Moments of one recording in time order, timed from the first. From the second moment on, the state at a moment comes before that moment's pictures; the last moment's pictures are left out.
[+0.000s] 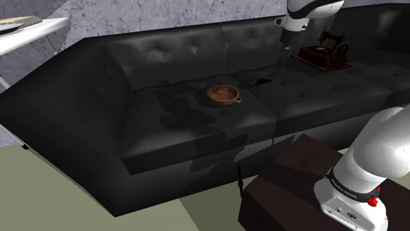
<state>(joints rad) 0.01 -0.35 -0.37 -2.20 -0.04 1.92 -0.83</state>
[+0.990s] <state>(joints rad) -0.08 0.35 -0.51 -1.68 0.34 1.88 -1.49</state>
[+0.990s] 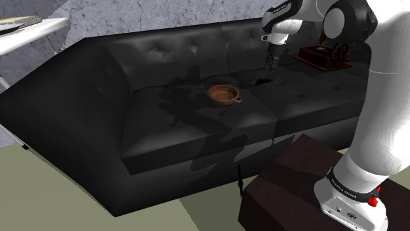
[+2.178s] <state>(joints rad) -0.19 0.65 -0.44 -1.42 0.45 1.85 -1.64</state>
